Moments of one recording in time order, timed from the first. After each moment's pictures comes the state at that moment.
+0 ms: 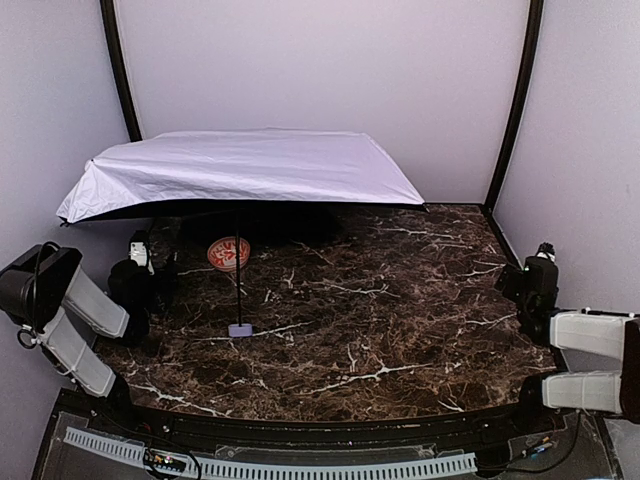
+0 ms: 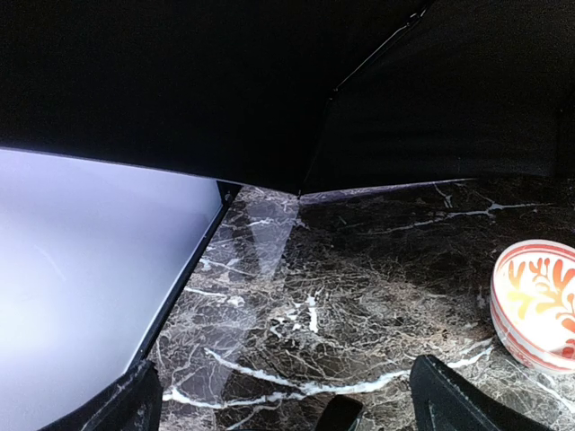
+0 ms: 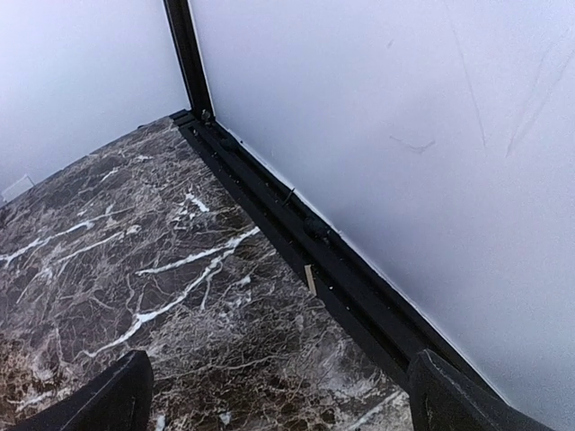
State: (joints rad) left arm -0.07 1.58 0.24 1.21 -0.31 0.07; right arm 0.04 1.05 0.24 0.38 0.50 0.33
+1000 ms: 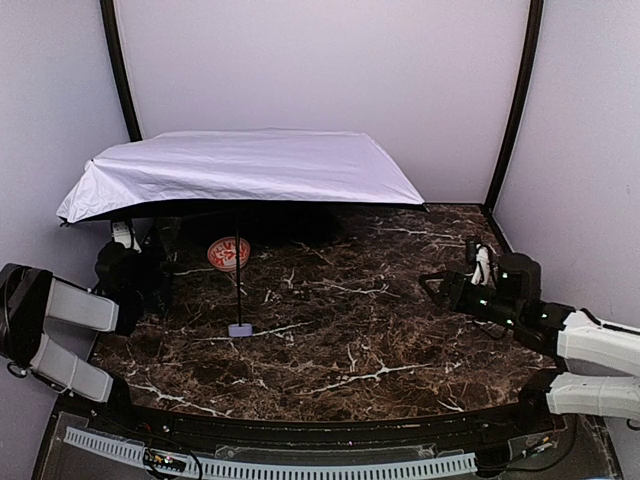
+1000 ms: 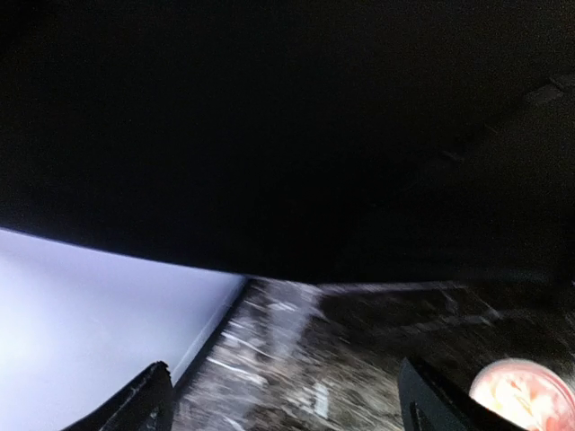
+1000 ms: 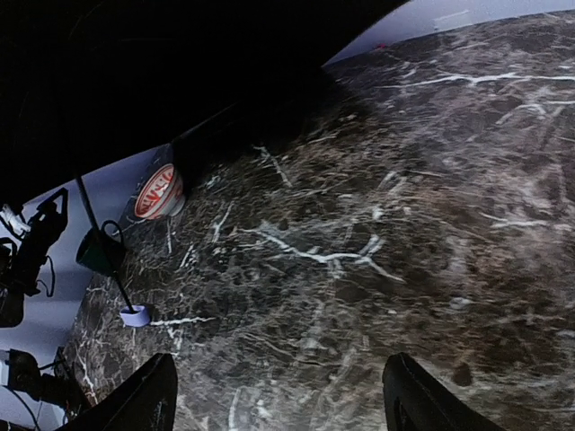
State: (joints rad) left arm -0.08 1.36 0.32 1.08 -0.39 0.02; right arm 0.55 0.83 0.33 0.15 -0.10 0.63
